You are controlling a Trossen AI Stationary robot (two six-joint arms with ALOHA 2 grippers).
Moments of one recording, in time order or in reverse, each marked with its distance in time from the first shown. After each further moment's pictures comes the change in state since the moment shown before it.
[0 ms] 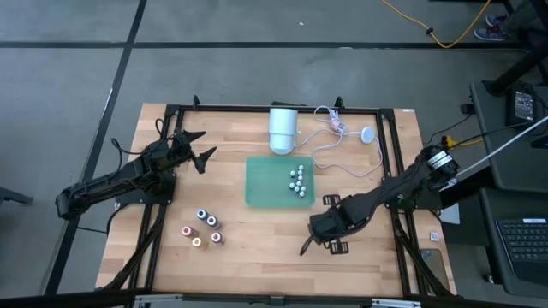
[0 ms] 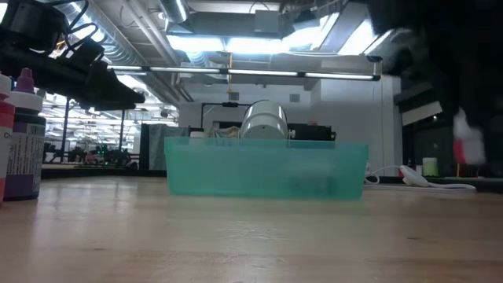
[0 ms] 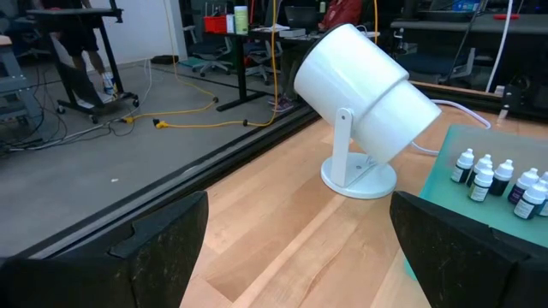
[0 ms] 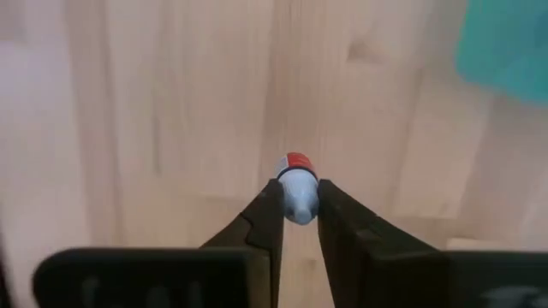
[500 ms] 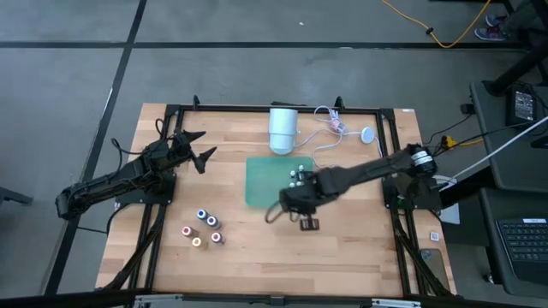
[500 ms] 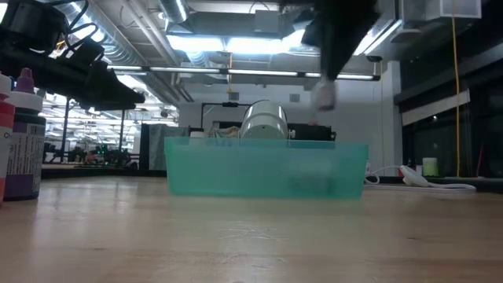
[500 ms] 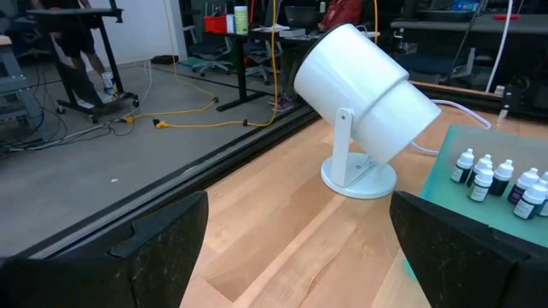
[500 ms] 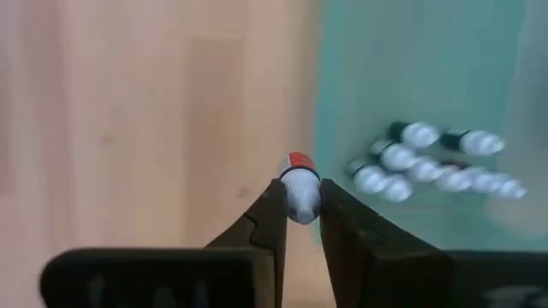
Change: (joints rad) left arm 0.000 0.000 0.000 0.000 0.000 0.000; right arm -0.227 0.141 0.391 -0.123 0.065 -0.226
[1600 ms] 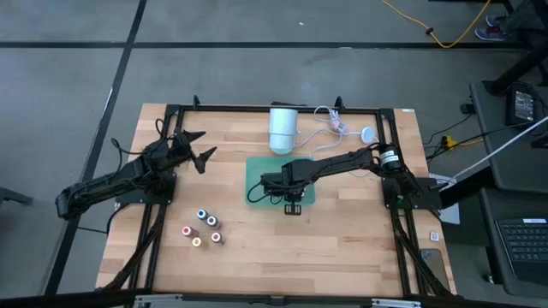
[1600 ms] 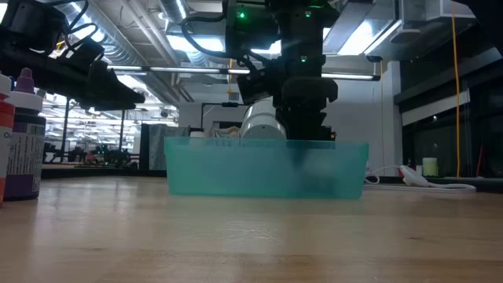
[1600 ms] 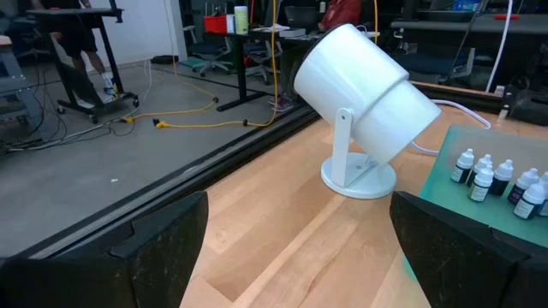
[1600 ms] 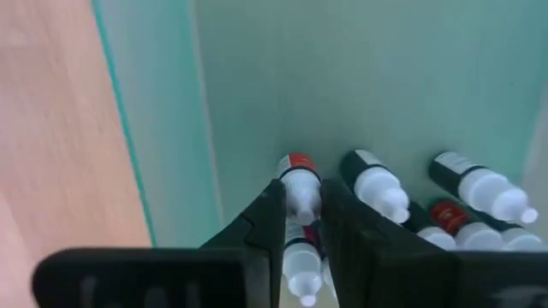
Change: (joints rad) left arm 0.000 0.000 0.000 0.000 0.000 0.000; right arm -0.184 0.260 0.018 0.083 -0.029 -0.078
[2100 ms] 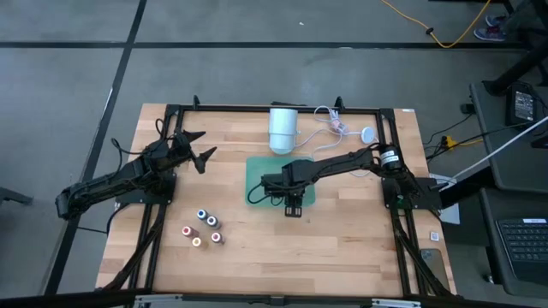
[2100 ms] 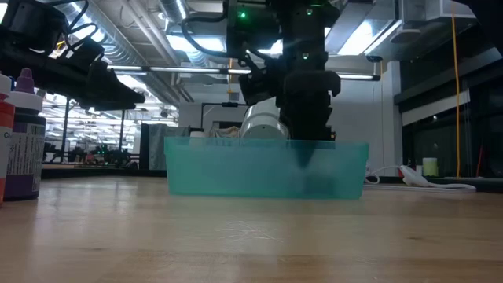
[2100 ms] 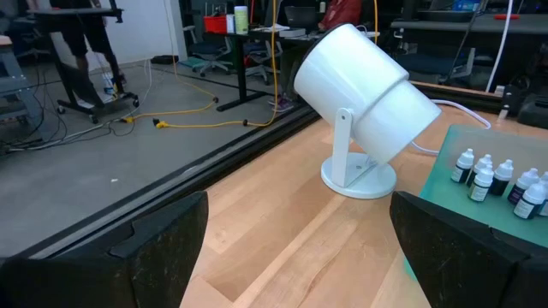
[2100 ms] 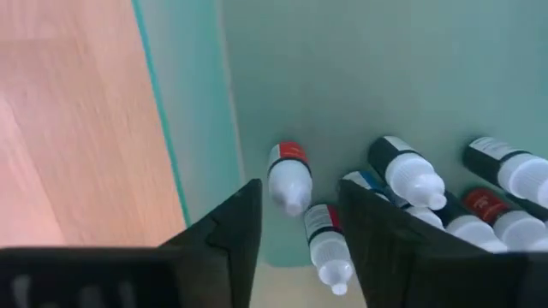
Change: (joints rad) left arm 0.000 0.000 0.000 0.000 0.000 0.000; right arm -0.001 0.000 0.000 -0.017 -0.051 0.043
